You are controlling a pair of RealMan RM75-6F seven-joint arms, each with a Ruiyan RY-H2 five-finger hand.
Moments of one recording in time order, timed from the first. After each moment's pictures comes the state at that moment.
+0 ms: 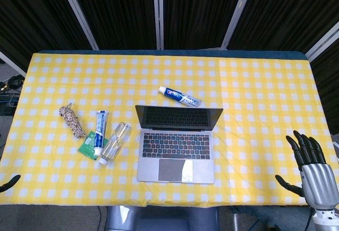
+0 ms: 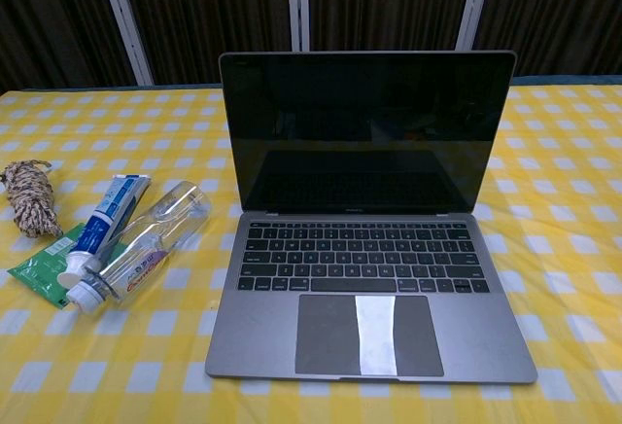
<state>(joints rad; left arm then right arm) 0.08 -0.96 0.02 -1.74 1.65 1.70 -0.15 -0.02 -1.04 0.03 -1.86 -1.69 1.64 -0.09</state>
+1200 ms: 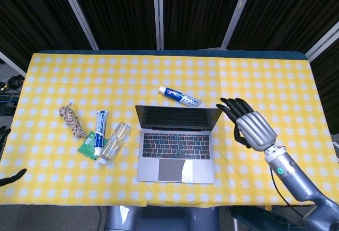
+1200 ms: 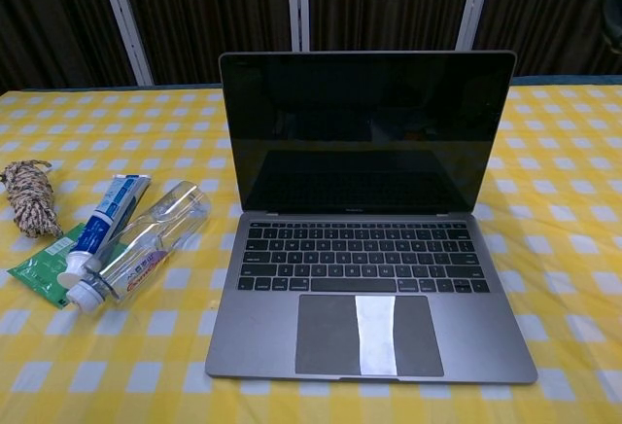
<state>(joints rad) 0.01 -1.00 -0.02 -1.73 1.53 1.55 -0.09 0.53 -0.97 0.27 -1.88 -1.46 0.94 0.05</state>
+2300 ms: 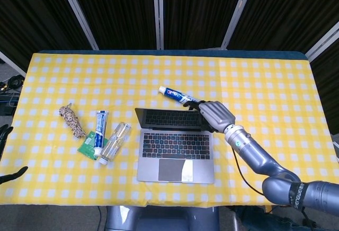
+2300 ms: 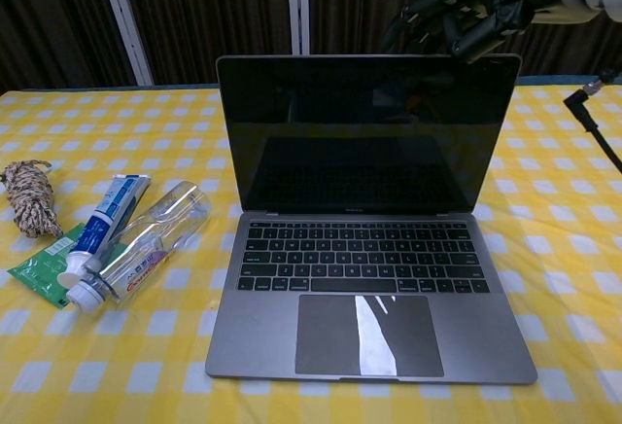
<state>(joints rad) -0.01 -1.01 -0.03 -1.71 1.50 1.52 -0.09 0.92 -1.05 0.29 -1.92 -0.80 0.71 -0.13</state>
